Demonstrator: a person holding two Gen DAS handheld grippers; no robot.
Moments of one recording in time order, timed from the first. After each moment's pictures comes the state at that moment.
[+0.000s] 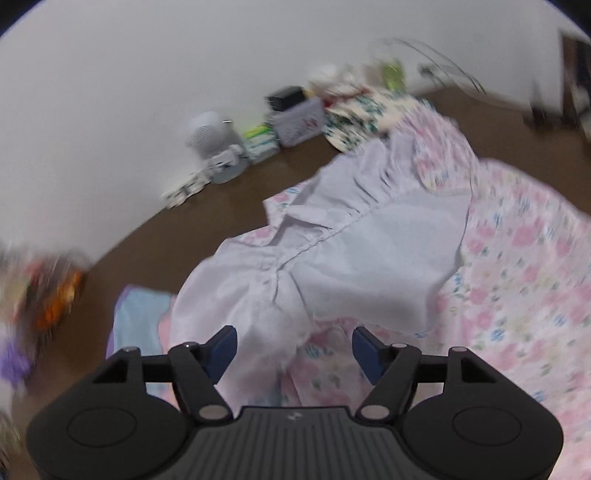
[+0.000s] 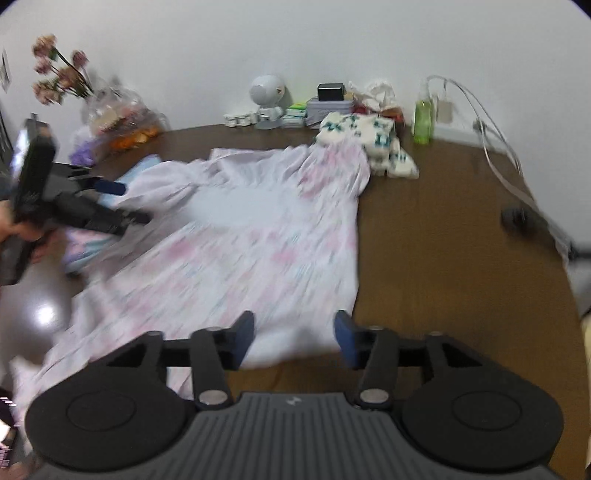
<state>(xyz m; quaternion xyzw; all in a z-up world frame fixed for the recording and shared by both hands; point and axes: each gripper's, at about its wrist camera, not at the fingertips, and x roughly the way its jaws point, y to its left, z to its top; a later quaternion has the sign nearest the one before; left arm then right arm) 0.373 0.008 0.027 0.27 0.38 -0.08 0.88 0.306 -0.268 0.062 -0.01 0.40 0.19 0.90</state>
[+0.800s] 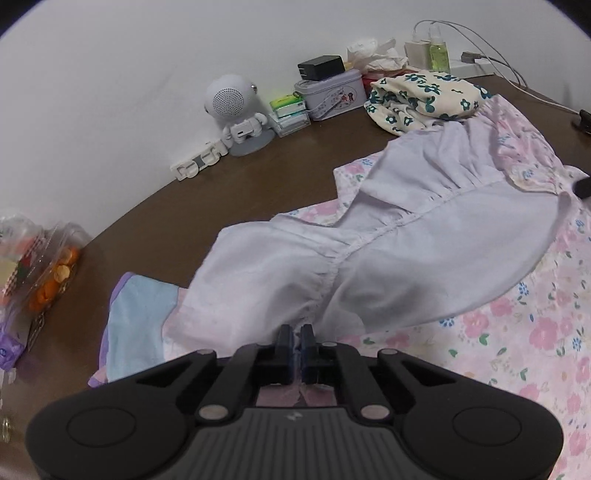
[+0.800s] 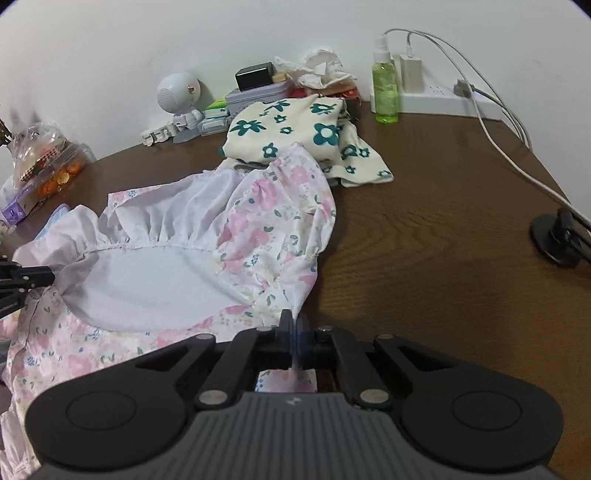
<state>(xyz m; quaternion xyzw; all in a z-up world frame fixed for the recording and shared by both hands) 0.415 0.049 0.013 0.22 0.41 -0.04 0.89 0.420 -0.273 0.008 0.06 0.42 0.13 0.90</state>
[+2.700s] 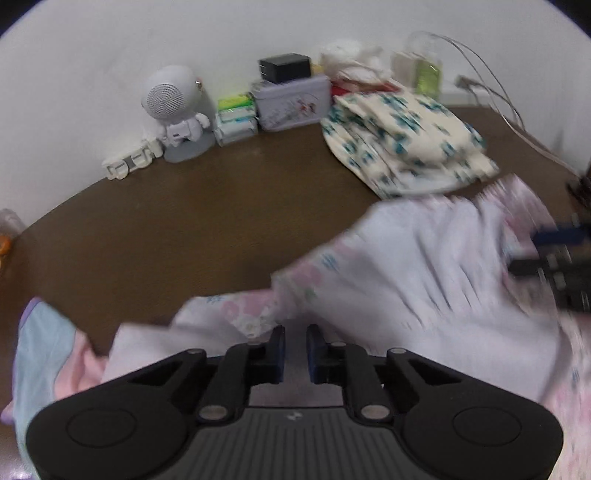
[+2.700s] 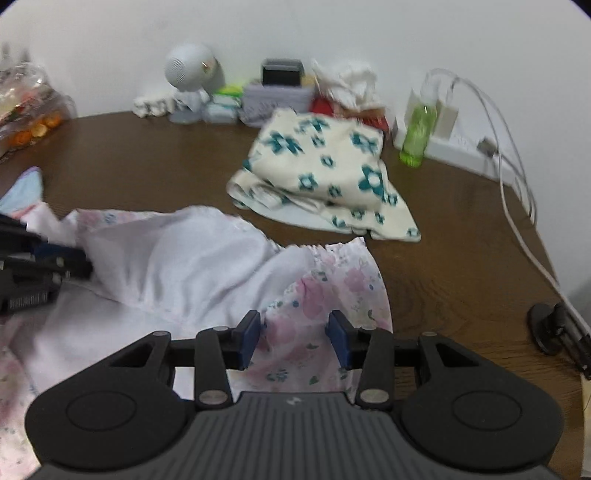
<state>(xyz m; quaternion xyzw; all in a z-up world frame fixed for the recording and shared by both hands) 0.496 -0.008 -0.005 0.12 0.45 -0.08 0.88 0.476 -0.212 0.019 -0.05 0.43 0.09 0.90</state>
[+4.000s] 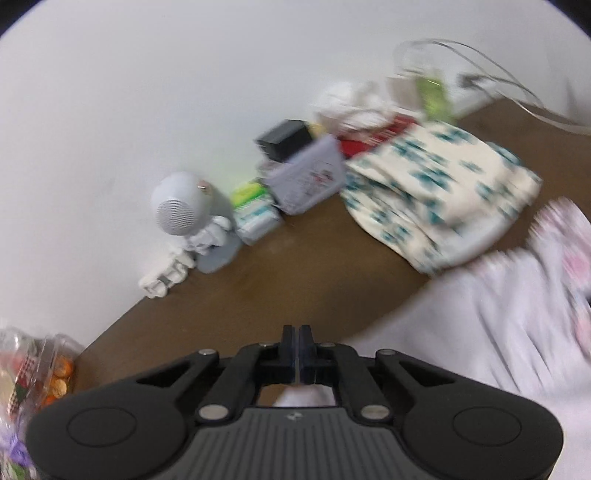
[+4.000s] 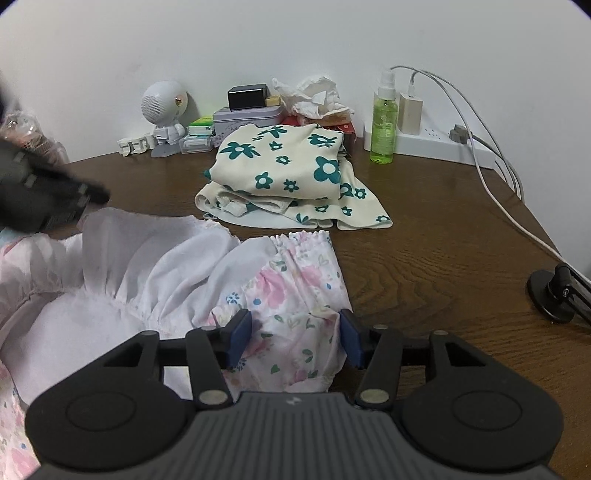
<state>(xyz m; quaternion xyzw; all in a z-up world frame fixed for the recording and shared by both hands) 0.546 -0.056 0.014 0.26 0.35 -0.02 0.90 0.450 -0.243 -0.002 0.00 0.37 0.08 0.93</state>
